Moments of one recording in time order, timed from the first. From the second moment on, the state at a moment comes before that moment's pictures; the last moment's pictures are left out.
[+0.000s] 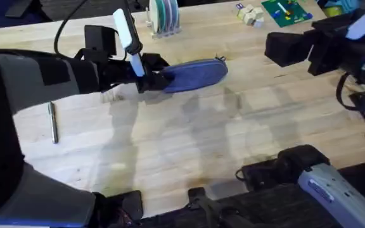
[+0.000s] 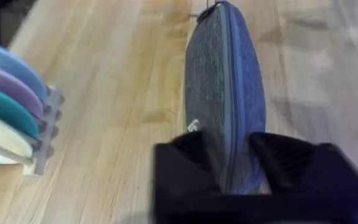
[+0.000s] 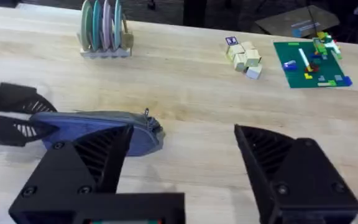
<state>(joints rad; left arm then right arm) -0.24 1.80 0.90 0.05 0.96 0.90 0.00 0.60 0.89 -0.71 -0.01 -0.06</state>
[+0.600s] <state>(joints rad) -0.24 1.80 0.90 0.05 0.97 0.90 0.00 0.77 0.90 -0.68 -0.05 0.01</state>
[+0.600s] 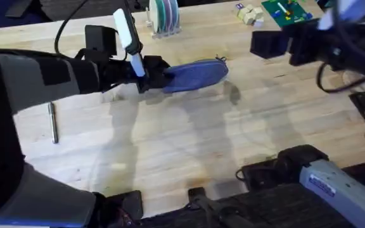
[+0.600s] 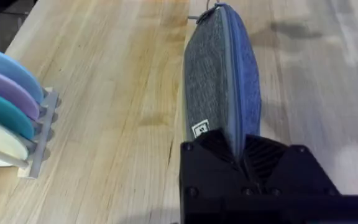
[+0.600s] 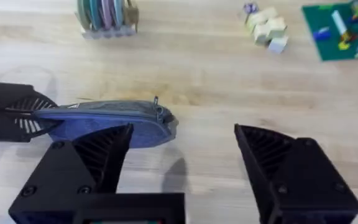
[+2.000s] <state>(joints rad) -0.24 1.80 0.90 0.05 0.97 0.90 0.01 1.50 0.90 -0.33 -0.29 0.28</state>
